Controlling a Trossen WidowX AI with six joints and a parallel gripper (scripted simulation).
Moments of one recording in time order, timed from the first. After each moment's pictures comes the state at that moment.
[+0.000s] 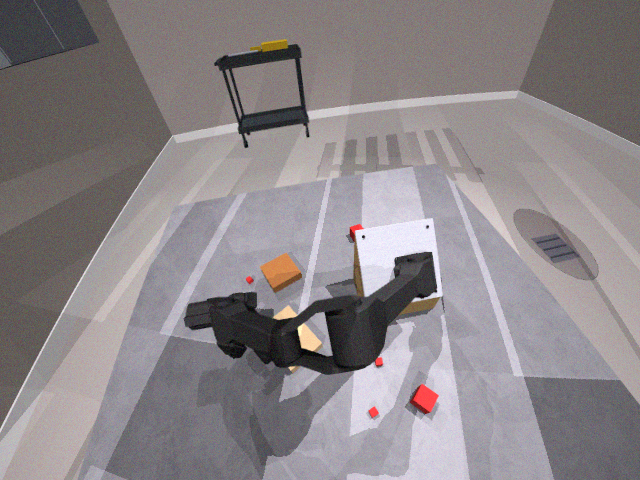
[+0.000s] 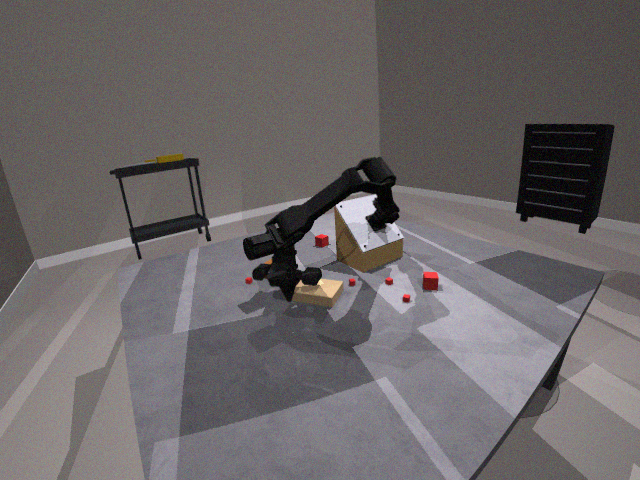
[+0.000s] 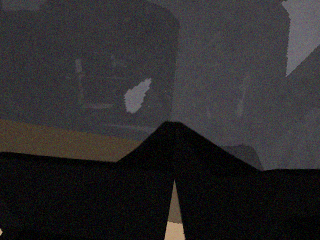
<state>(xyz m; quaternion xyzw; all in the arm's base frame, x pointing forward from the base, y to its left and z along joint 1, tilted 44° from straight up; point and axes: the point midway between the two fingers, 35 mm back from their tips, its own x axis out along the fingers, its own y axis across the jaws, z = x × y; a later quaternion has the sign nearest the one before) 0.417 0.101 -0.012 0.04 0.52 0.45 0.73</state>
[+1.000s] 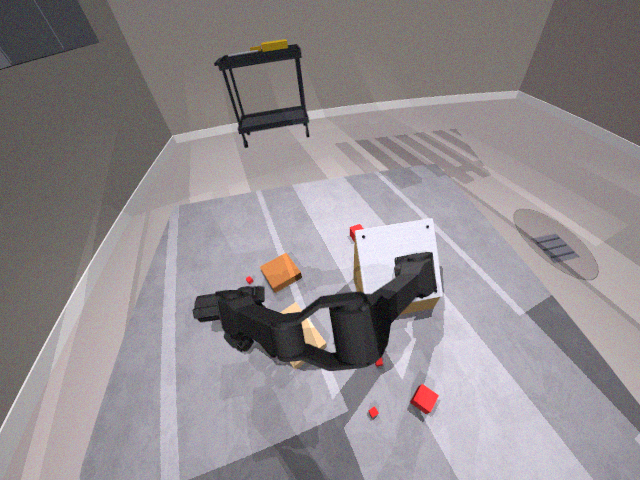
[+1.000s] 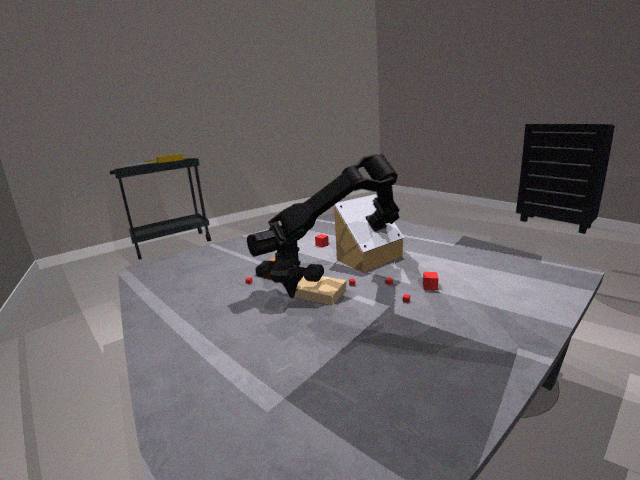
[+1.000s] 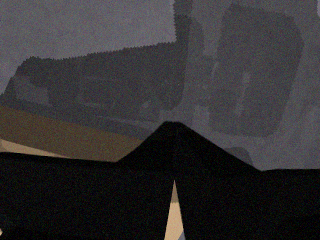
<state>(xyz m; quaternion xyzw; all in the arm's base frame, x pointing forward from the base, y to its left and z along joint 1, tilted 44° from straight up) 0.400 0.092 -0.021 0.04 0.52 0.45 0.73</state>
